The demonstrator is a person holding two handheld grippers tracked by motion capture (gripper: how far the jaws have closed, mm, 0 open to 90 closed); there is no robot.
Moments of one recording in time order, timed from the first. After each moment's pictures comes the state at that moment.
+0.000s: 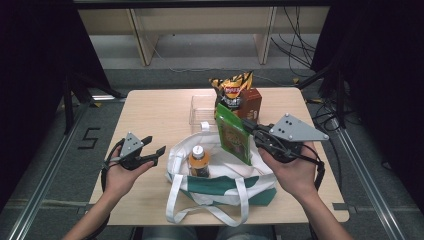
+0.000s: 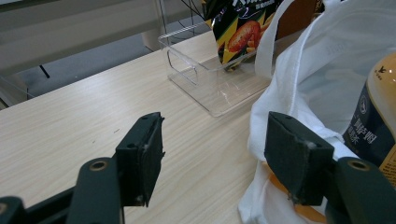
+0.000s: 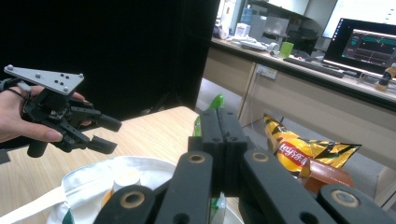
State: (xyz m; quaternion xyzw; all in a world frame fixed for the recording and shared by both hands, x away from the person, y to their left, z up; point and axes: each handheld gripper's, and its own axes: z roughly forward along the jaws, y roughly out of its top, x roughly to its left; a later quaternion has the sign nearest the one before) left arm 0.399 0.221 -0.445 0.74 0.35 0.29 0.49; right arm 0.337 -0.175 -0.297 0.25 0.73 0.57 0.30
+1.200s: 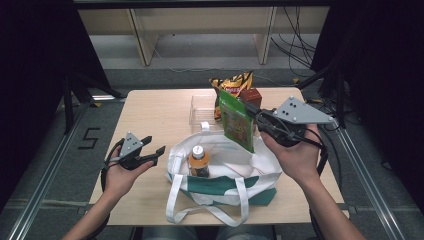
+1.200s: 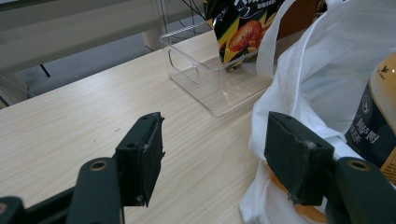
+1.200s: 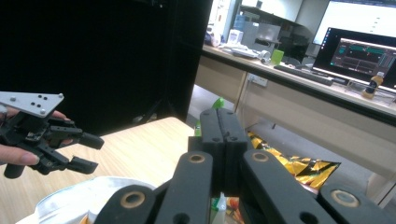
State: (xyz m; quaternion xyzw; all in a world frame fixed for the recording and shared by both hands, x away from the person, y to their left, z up) left arm 0.400 0.223 -0.446 0.74 0.35 0.29 0.49; right arm 0.358 -0.179 -0.272 0.24 0.72 0.57 0.32
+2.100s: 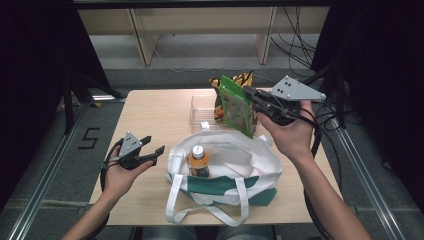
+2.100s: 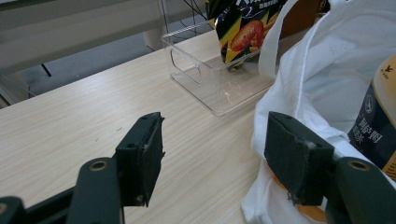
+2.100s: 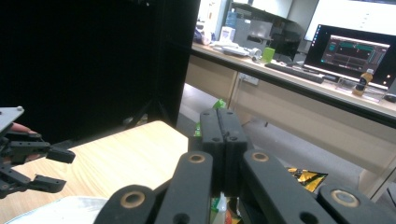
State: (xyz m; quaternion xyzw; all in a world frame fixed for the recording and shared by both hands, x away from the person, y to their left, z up) left arm 0.400 0.224 -0.446 0.74 0.36 0.29 0.49; right arm 0.396 -0.173 -0.262 0.27 0.71 0.56 0.31
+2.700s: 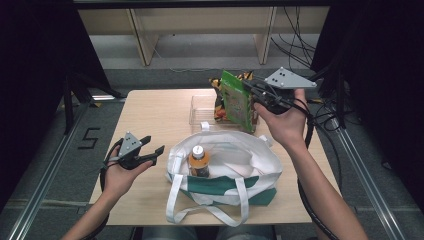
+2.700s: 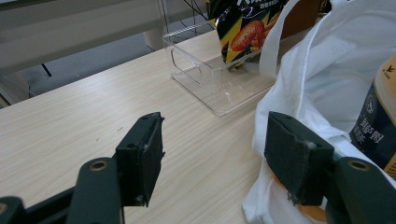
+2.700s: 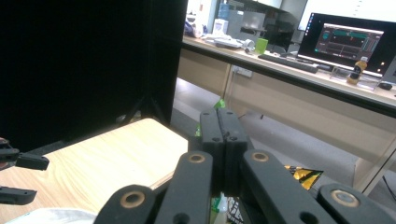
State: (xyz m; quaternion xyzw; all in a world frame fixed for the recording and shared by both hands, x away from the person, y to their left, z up) left arm 0.401 0.225 -0.446 0.74 0.35 0.29 0.49; right arm 0.430 -0.171 -0.266 0.29 0.71 0.55 0.32
